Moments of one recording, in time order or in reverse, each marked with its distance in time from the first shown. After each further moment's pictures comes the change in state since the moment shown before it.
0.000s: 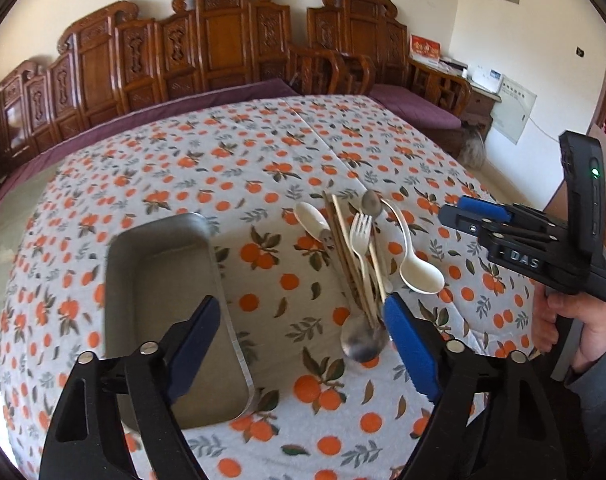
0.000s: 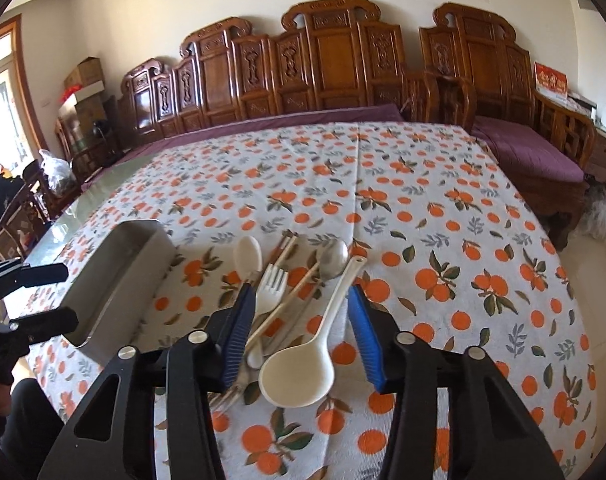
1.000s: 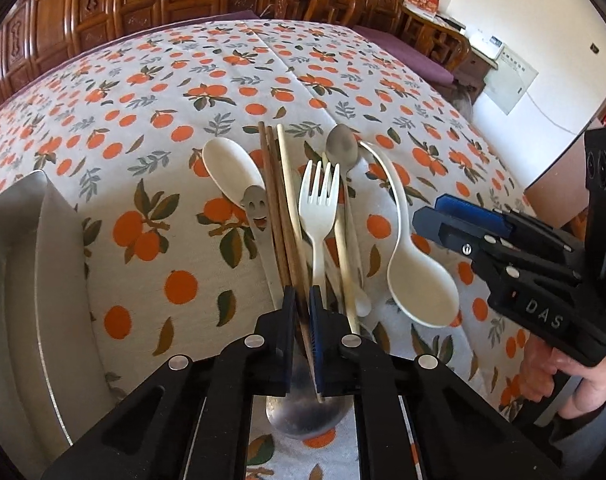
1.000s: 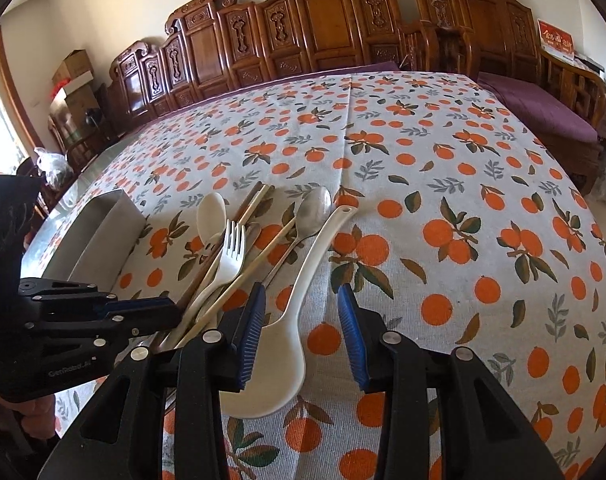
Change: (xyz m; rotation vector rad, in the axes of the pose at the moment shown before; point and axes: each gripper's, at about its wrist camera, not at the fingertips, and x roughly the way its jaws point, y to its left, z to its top) left arm 0.124 -0.031 0.010 -0.041 0.215 -0.128; right arm 0.053 -0.029 -0.023 0.056 0.117 0.035
